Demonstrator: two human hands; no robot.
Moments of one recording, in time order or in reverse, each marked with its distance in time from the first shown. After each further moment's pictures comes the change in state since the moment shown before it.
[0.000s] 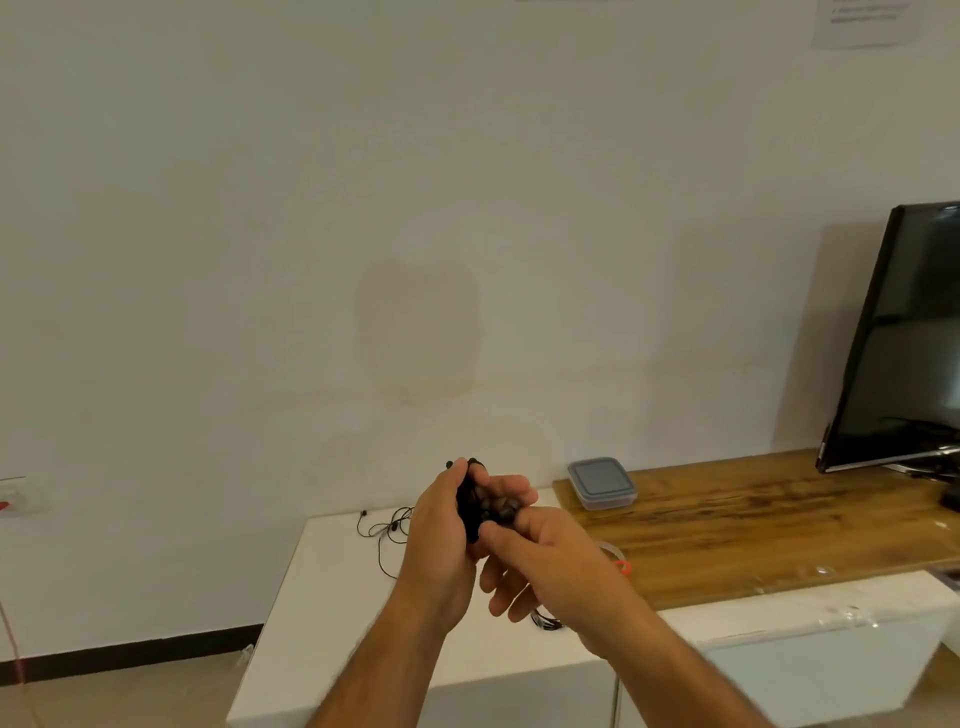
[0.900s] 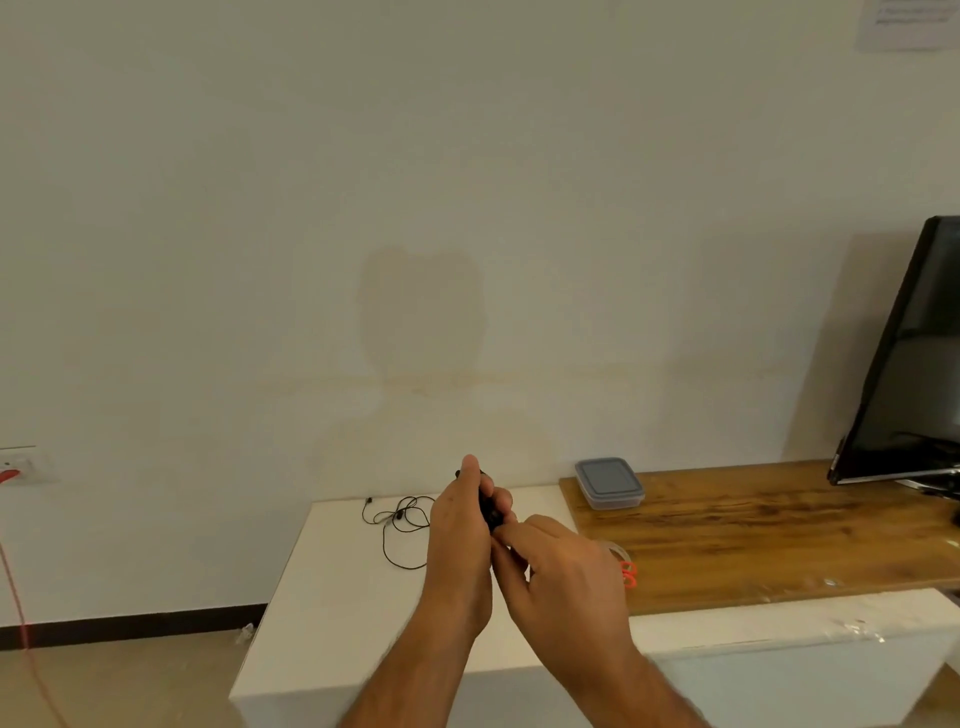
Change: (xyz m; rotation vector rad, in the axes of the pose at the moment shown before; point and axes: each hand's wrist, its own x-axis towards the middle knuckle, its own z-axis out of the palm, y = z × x) left_hand 0.005 -0.016 -0.008 0.033 0.154 -0.019; right_hand 0.017 0.046 0.027 -0.887 0.620 -0.724
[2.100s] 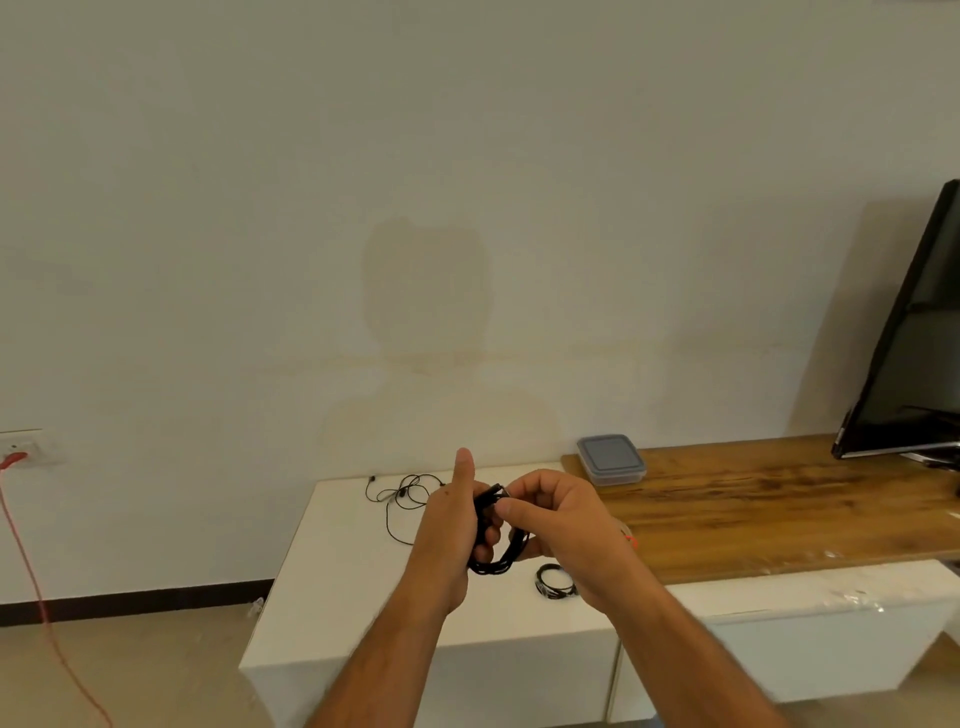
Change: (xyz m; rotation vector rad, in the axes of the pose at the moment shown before) left_hand 0.022 -0.021 -0.025 0.354 -0.066 -0.077; right_hand 0.020 0.035 0.002 1.026 -0.431 0.729
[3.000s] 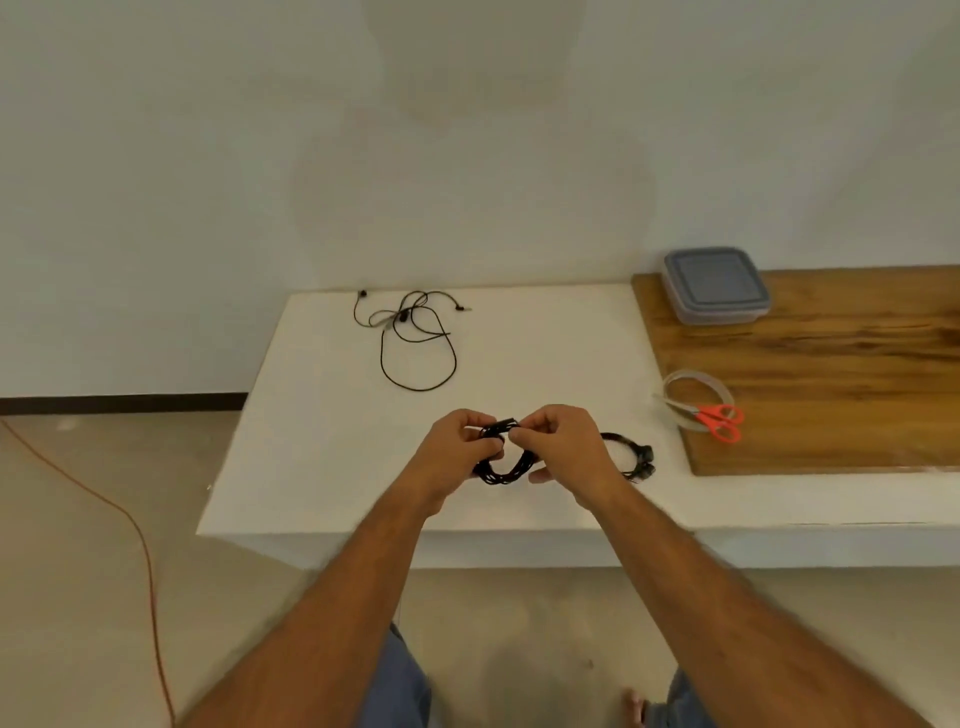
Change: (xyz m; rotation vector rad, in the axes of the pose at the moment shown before) left_hand 0.199 -0.229 -0.075 0.252 -0.085 -0.365; right_hand 0.165 0.271 0.001 -0.251 0.050 0.449
